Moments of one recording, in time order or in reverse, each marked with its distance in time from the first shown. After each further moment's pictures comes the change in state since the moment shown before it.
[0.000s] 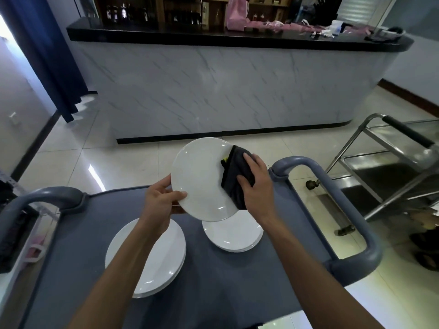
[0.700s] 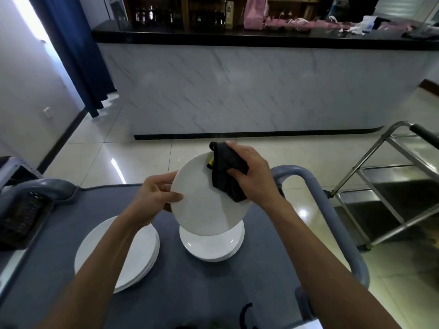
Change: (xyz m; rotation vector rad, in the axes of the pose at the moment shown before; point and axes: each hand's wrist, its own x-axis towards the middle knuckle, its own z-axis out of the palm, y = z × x) left_hand 0.008 0.013 0.071 0.296 -0.167 0.111; right_hand 0.075 0.028 -0.078 0.004 -0.241 -0.293
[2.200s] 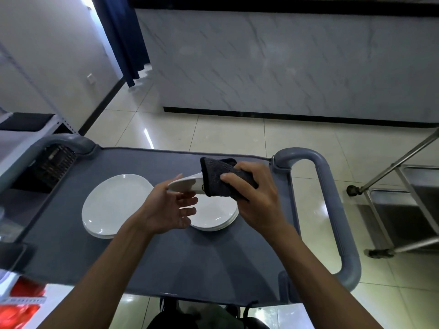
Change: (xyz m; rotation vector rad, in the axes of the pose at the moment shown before) left_hand -0.046 -0.055 0.078 -0.650 0.113 -0.741; right_hand -0.092 0.021 -0.019 -0.033 0.255 -0.604
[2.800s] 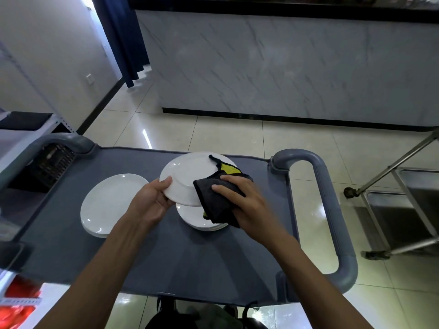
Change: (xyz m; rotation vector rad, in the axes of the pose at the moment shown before) left_hand 0.001 0.006 -0.010 -0.239 0.198 0.416; right_hand -0.031 0.001 -0.002 0.133 -0.437 0.161
